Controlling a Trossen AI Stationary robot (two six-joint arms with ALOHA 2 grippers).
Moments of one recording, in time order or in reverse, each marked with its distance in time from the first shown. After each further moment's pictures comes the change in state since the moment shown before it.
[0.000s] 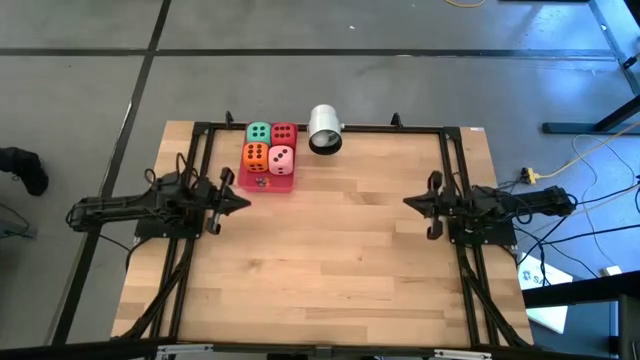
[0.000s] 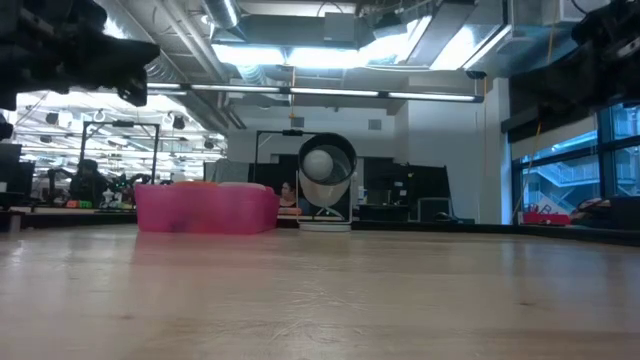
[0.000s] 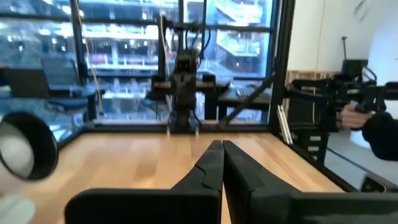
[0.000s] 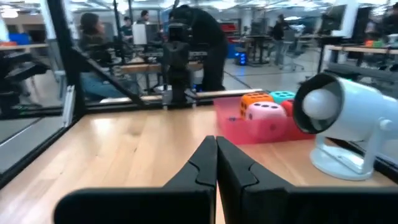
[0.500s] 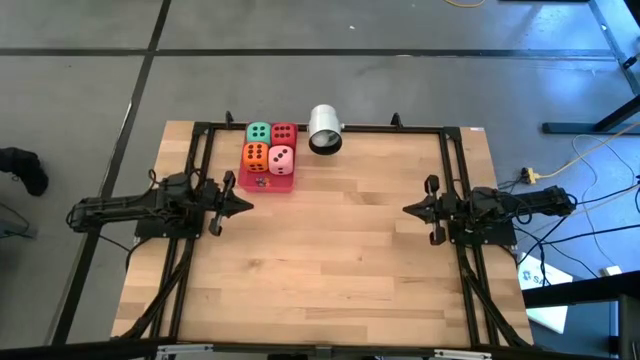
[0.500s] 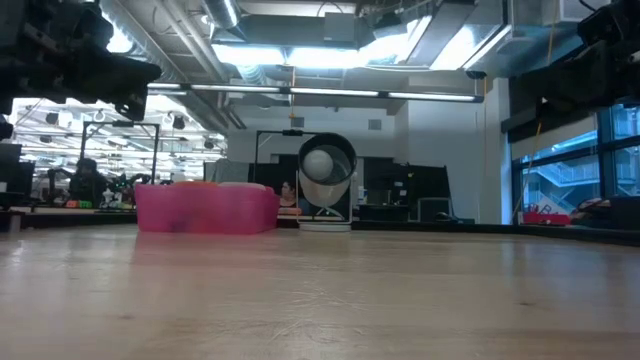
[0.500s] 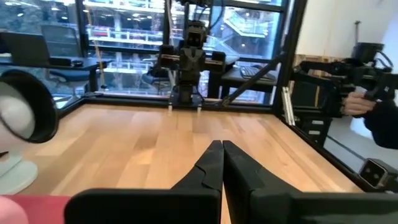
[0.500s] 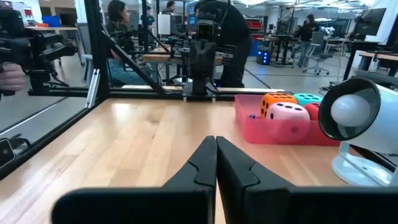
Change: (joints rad) left arm 0.000 -0.005 -0.002 -0.112 -0.010 -0.034; right arm 0.000 0.000 -0.001 -0.024 -0.114 -0.065
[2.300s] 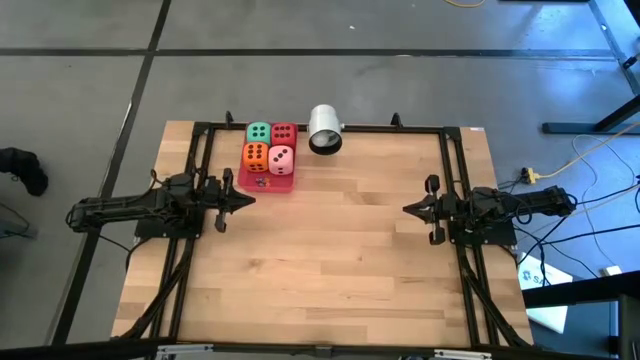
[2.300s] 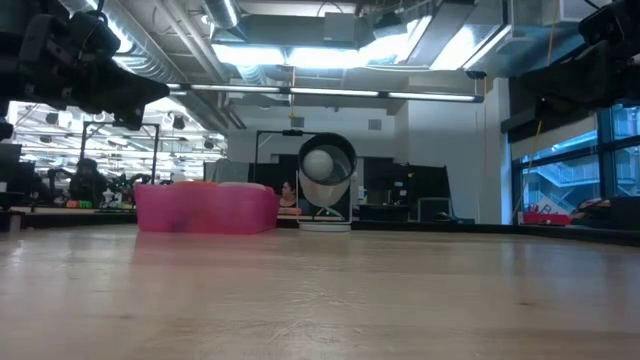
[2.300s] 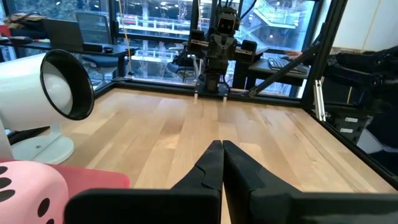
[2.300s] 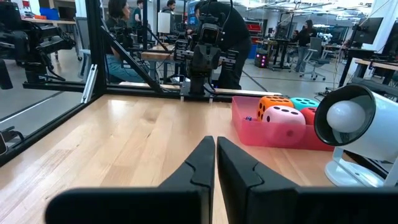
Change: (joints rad) left arm 0.000 0.005 -0.001 -0.059 -0.114 -0.008; right arm -0.002 0.000 0.000 0.000 0.003 -0.045
